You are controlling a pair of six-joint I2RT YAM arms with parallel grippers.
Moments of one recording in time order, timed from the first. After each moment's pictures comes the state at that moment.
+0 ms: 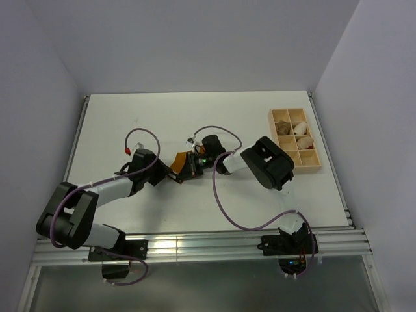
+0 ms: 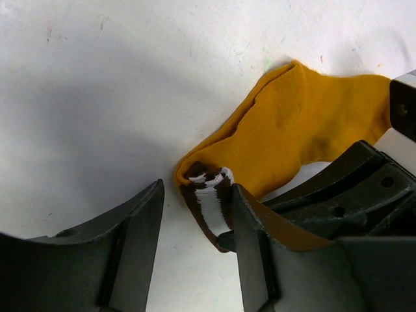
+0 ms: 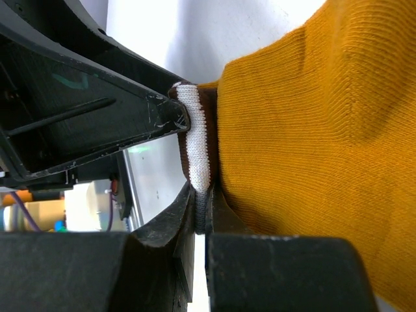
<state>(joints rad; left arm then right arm) -0.40 1.40 0.51 0.11 -0.03 -1.04 0.67 2.17 1.09 0.50 -0.83 0.72</state>
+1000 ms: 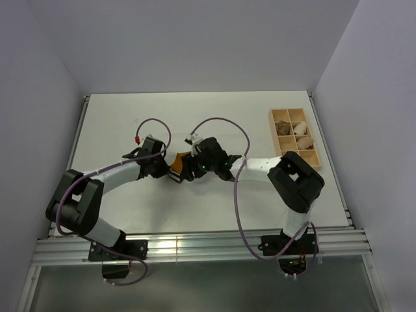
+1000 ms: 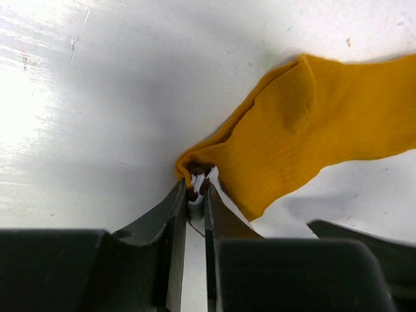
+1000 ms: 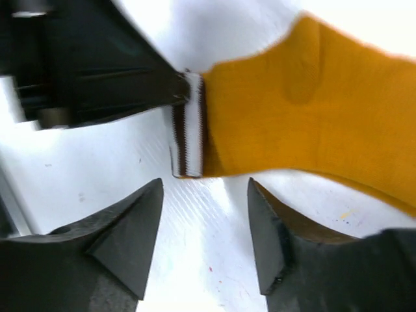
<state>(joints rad) -0.44 1.51 0.75 -0.19 -0.07 -0.91 0.77 1.82 0.97 0.22 -0.32 0.36</state>
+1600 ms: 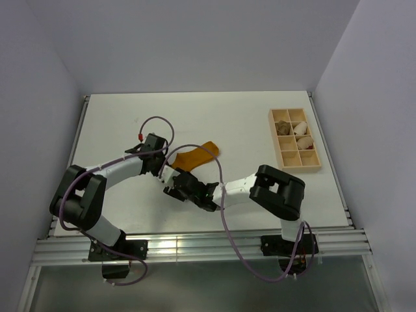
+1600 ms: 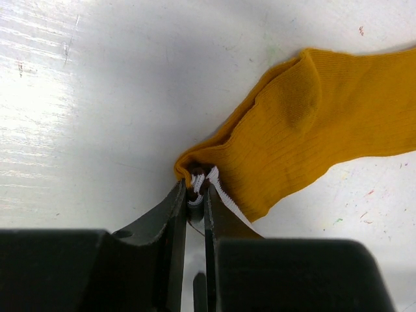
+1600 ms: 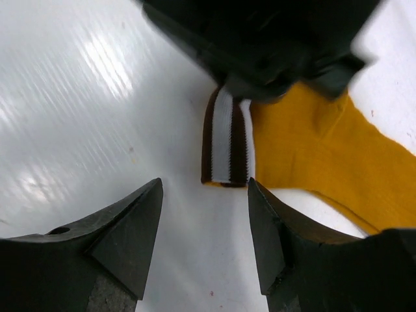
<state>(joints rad) -0.45 1.57 0.85 -0.30 -0.07 -0.85 1.15 1.86 0.94 0.36 0.31 -0.16</state>
